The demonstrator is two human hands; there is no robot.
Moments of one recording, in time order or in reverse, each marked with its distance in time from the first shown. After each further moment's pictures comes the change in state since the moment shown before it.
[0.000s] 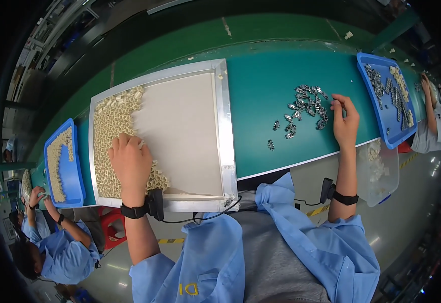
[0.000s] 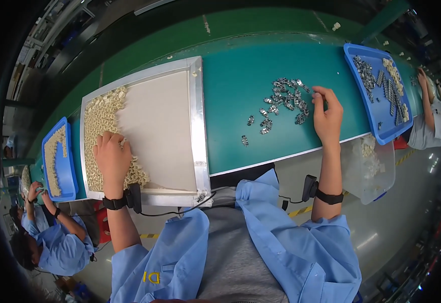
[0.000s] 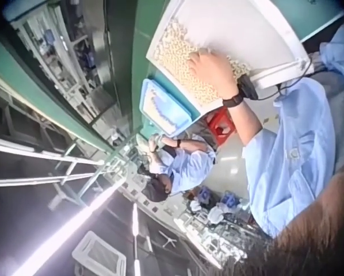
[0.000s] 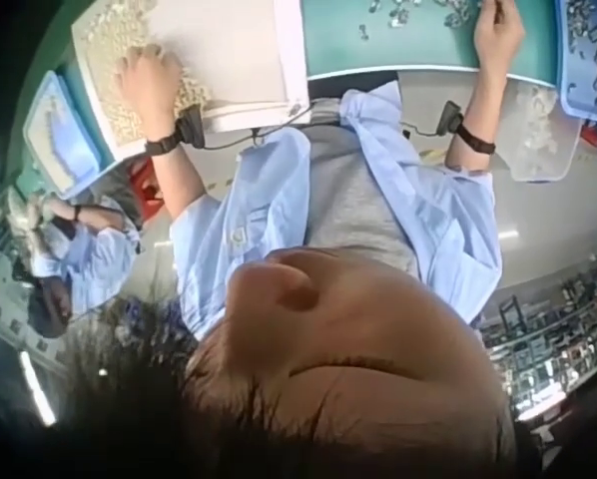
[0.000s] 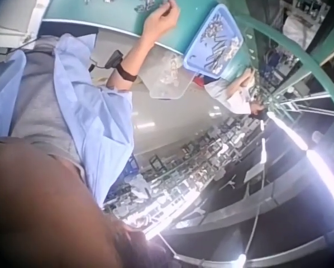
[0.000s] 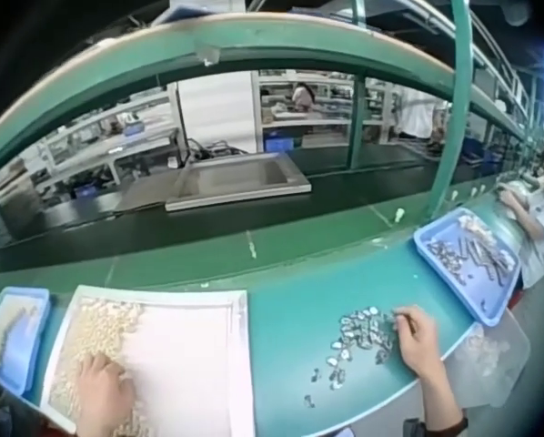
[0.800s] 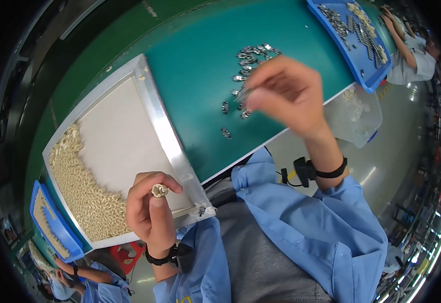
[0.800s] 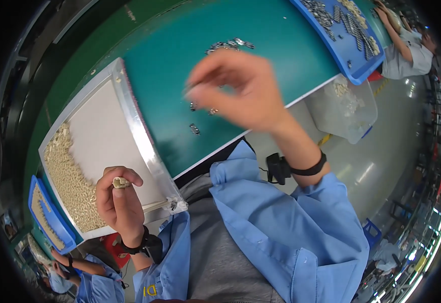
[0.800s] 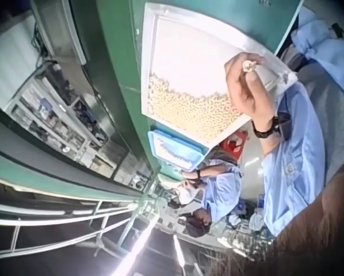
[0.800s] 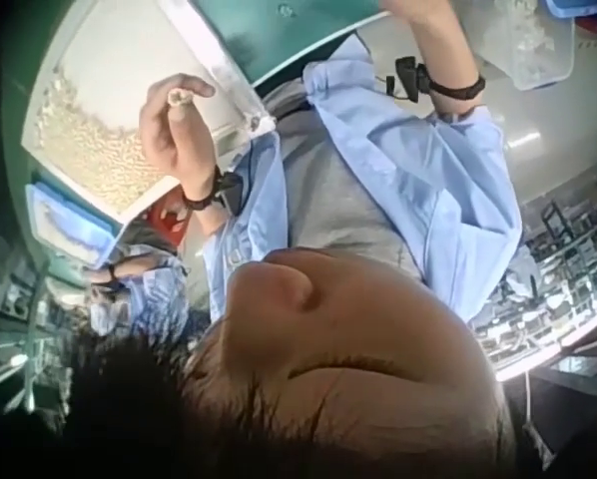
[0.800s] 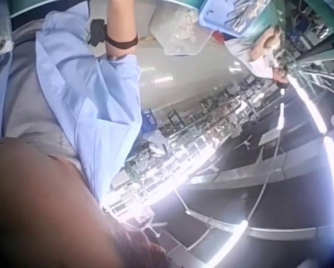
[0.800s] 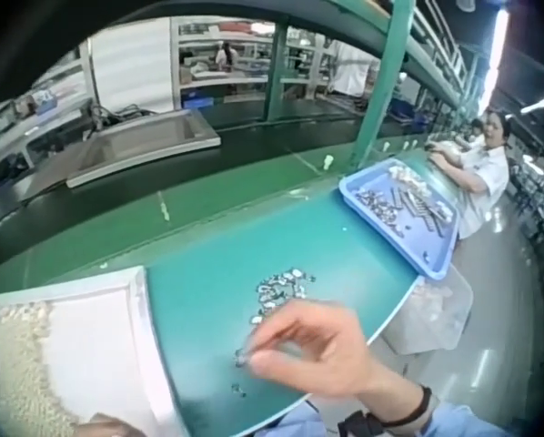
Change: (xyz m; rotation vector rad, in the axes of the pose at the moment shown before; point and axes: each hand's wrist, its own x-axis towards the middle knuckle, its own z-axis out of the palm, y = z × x) left_hand -0.012 0.162 -0.010 -1.785 -0.137 0.125; right_hand 0.019 -0.074 0.024 0.819 -0.352 0.018
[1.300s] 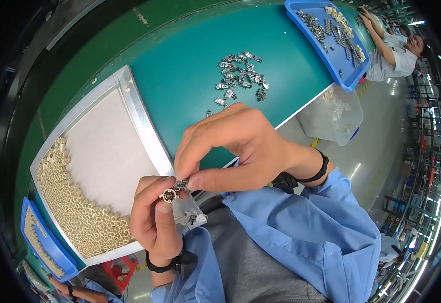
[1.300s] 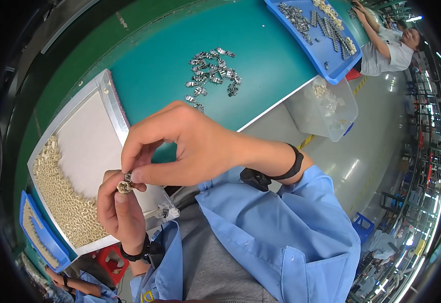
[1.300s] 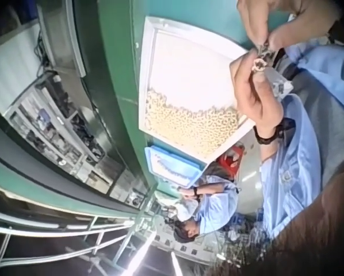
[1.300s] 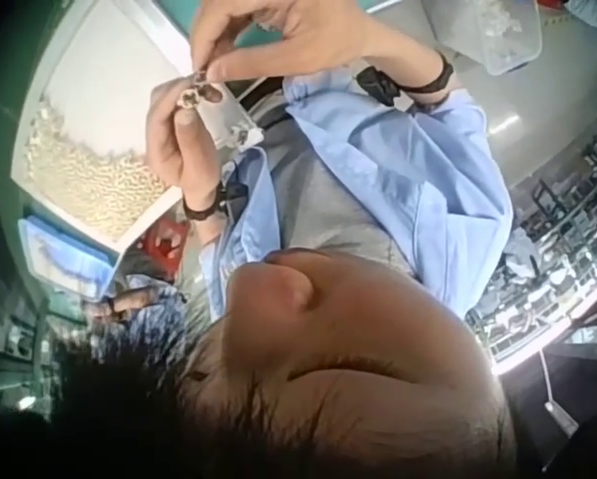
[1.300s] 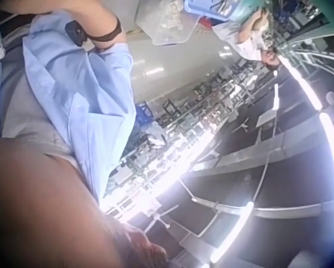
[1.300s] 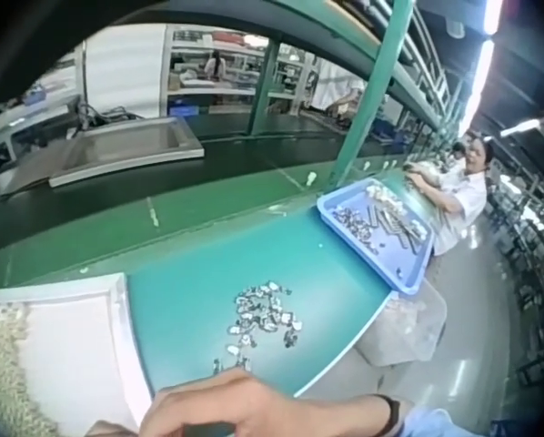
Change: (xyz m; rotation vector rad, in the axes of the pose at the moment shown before) left_hand 0.006 0.004 0.021 -0.076 -0.028 -0.053; right_hand 0.006 -0.014 0.064 0.199 -0.357 -0.060
